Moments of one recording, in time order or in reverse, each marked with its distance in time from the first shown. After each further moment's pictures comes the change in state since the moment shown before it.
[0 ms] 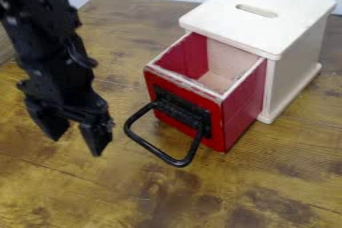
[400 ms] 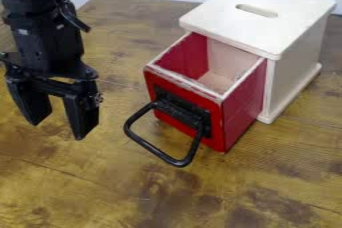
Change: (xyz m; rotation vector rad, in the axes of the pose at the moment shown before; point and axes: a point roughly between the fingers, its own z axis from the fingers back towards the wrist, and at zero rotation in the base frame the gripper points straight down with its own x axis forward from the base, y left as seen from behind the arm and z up) arm -0.010 0.006 0.042 -0.010 0.209 0.030
